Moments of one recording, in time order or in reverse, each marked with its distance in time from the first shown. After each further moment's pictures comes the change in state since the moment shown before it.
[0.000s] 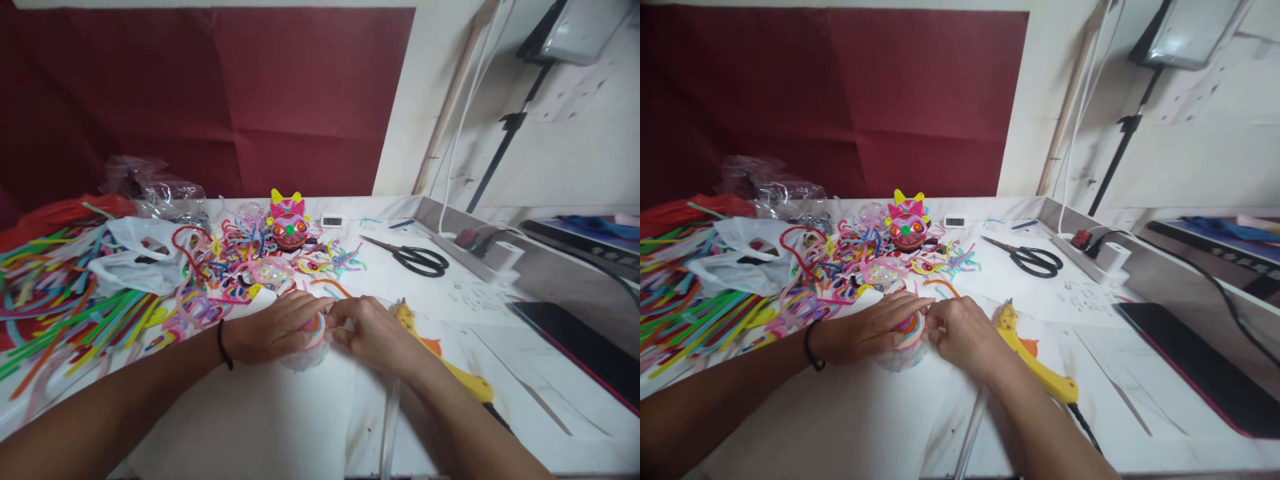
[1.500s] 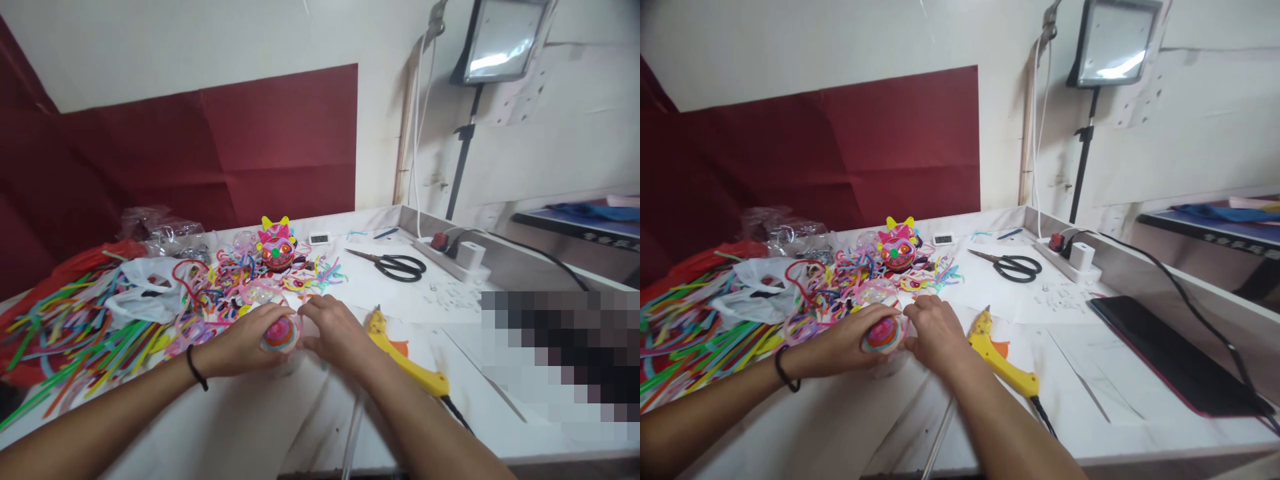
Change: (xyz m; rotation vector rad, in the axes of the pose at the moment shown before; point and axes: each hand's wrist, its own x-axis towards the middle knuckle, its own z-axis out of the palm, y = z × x) left_hand 0.002 0.021 -0.012 0.075 0.100 -0.348; right_hand 0.005 0.001 0.000 -0.156 0.091 -0.140
